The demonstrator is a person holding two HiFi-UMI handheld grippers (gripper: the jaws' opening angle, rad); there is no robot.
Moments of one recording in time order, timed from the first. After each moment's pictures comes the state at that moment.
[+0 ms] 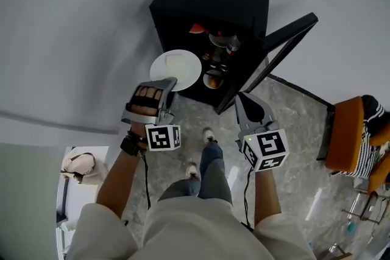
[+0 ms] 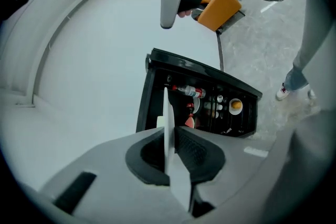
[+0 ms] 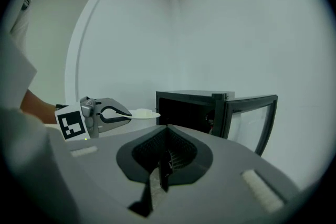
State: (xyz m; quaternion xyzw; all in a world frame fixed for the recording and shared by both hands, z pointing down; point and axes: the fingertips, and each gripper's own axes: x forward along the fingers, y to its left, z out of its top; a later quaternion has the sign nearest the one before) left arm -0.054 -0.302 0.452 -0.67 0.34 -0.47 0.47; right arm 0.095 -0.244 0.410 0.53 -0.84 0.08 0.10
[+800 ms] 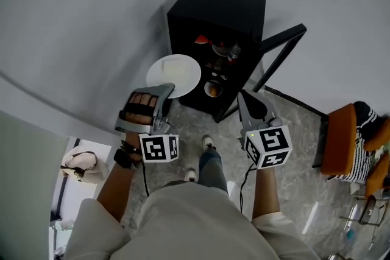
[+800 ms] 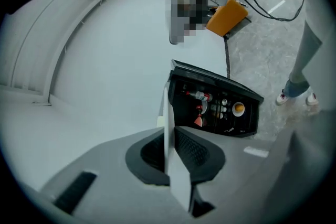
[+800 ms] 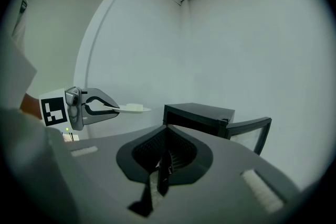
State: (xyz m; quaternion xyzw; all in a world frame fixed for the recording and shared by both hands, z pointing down) left arm -0.096 -0.205 0.358 -0.66 0.38 -0.44 0.48; right arm 0.064 -0.179 0.330 0.53 -0.84 0.03 0.11
